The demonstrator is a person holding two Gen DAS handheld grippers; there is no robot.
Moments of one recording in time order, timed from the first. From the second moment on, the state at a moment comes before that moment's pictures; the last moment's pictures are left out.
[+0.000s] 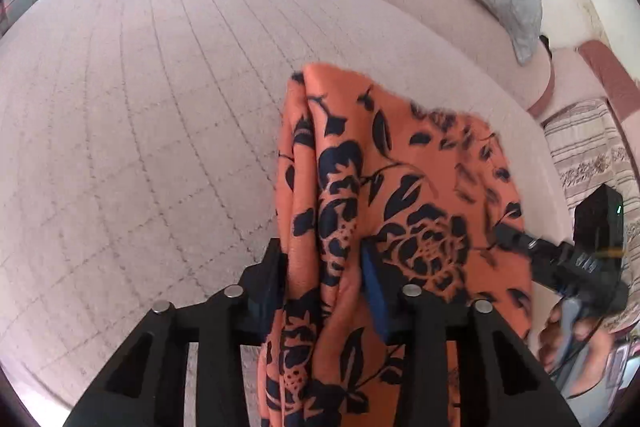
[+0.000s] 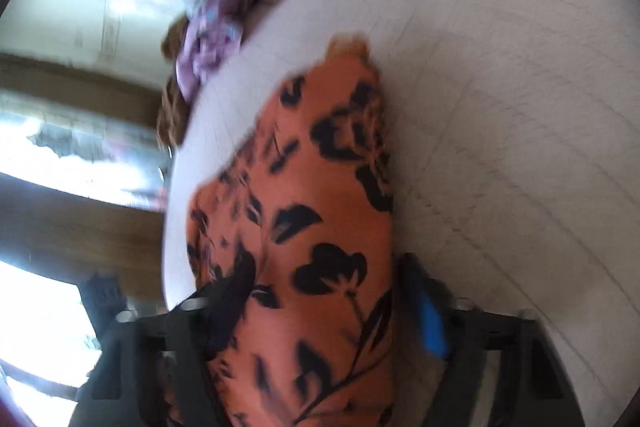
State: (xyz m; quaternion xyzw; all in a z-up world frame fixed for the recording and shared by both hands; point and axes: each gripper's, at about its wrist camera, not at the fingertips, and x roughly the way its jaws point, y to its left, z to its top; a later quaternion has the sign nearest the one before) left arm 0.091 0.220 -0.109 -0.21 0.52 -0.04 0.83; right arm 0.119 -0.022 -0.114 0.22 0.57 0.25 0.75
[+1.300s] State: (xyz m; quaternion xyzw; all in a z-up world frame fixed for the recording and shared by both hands) left arm 0.090 0.229 -0.080 -0.19 0.48 0.00 0.86; right arm 0.132 -0.014 -0.069 0.15 0.52 0.23 0.81
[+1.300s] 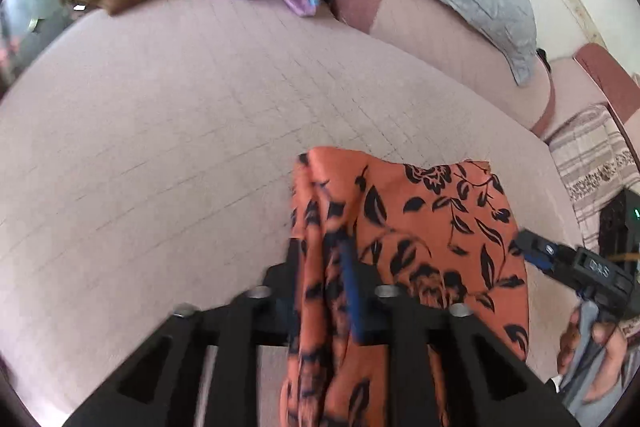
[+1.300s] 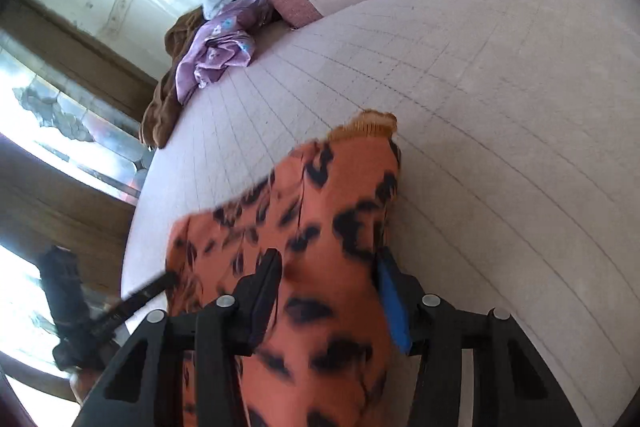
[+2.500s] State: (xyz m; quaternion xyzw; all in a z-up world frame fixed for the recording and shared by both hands) left arm -0.004 0.177 -0.091 -0.07 0.49 0.04 0.87; right arm -0.002 -0.030 -0.099 0.14 0.54 0.26 0.79
